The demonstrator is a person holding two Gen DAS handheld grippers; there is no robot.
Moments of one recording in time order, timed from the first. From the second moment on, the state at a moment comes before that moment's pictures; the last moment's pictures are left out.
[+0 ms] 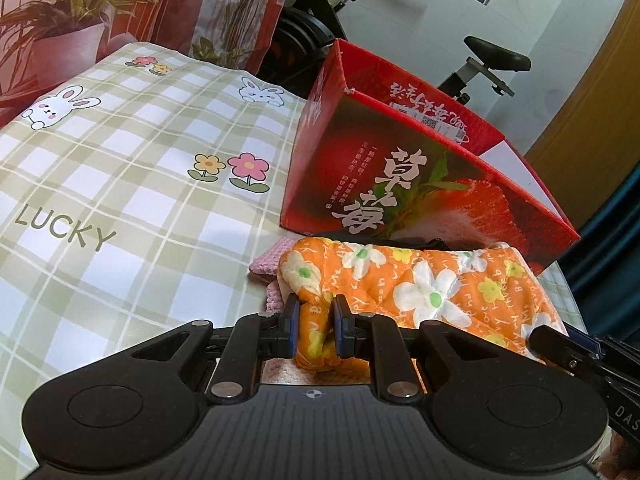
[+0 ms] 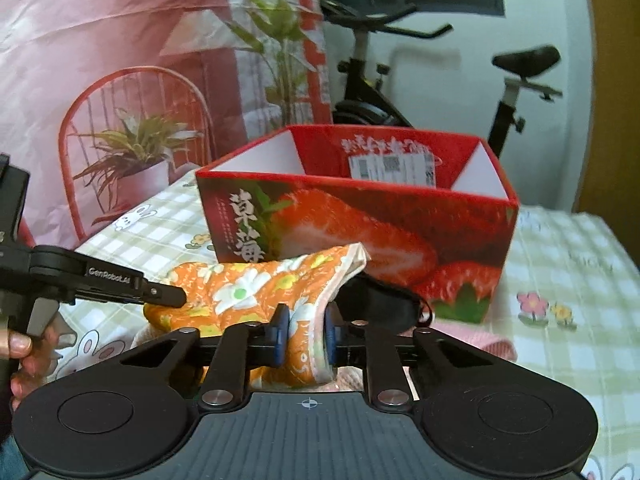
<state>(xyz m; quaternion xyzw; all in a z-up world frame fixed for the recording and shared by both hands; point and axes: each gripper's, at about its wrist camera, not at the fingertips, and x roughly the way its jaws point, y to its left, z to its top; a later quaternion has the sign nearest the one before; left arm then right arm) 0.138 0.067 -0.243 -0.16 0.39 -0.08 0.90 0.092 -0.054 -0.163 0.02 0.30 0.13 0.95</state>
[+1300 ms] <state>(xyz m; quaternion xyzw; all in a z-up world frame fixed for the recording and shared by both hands) 0.222 0.004 -0.097 -0.02 0.15 -0.13 0.98 0.222 -0.062 -0.101 -0.07 0.18 0.08 0.98</state>
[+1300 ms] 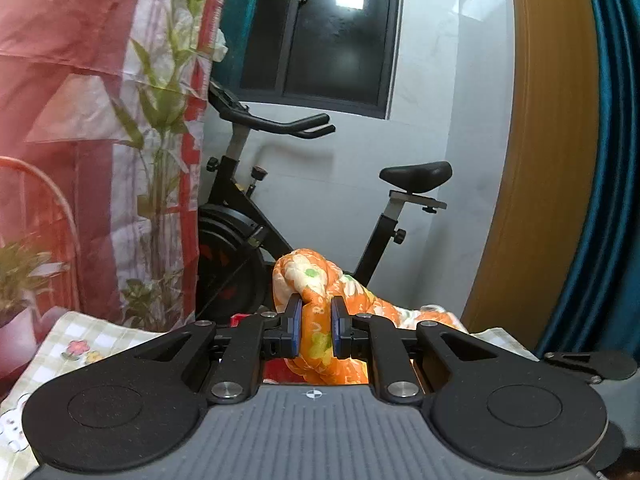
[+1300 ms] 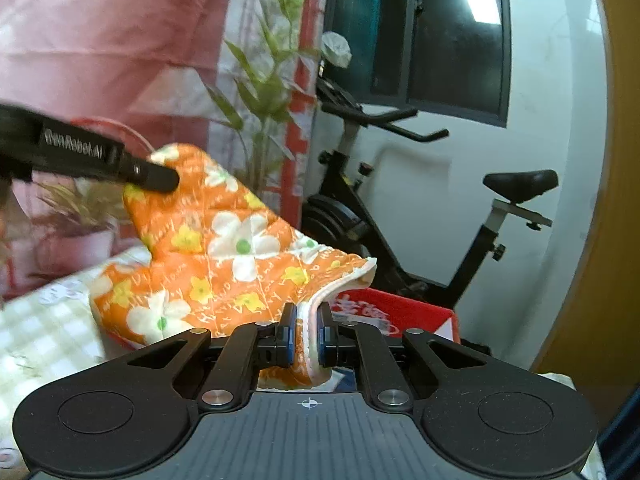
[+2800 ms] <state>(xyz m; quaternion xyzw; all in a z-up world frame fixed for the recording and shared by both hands) 0.251 0.013 -0.139 -0.01 0.31 -0.15 0.94 0.242 -0.090 -0.126 -0.01 0.29 0.04 0.96</state>
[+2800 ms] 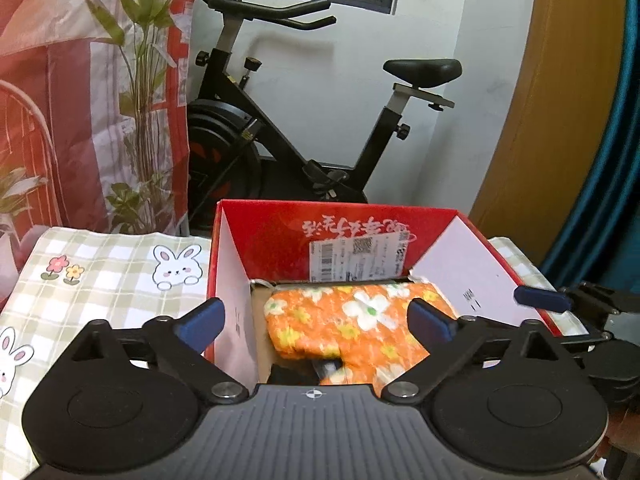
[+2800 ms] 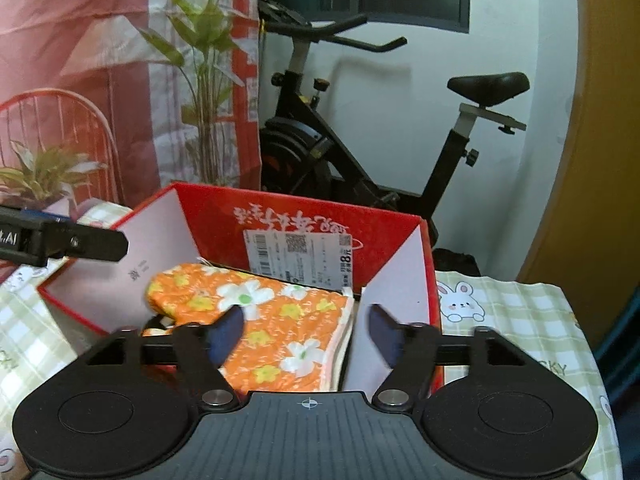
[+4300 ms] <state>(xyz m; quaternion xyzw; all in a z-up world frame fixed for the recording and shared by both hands) 0.102 0.053 -0.196 -0.01 0.32 -0.10 0.94 0.094 -0.097 -0.176 0.08 0.28 0.05 0.96</state>
